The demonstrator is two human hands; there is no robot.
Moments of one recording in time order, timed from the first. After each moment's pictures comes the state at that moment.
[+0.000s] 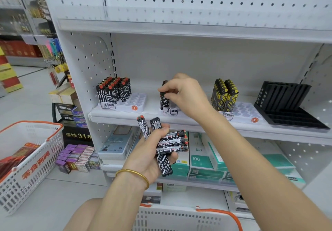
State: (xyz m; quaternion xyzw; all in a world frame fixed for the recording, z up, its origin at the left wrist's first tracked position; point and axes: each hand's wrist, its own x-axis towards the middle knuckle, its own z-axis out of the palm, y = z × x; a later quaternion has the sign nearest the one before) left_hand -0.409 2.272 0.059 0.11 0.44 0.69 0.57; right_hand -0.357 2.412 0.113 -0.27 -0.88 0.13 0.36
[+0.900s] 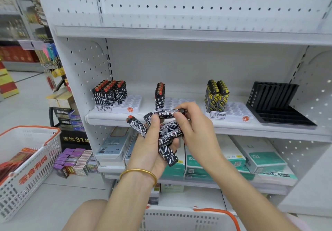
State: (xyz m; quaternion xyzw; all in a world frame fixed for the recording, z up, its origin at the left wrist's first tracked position) left_hand -0.387 2.275 0.071 0.15 0.34 0.76 0.53; right_hand -0.303 2.342 0.071 -0.29 -0.79 0.30 0.46
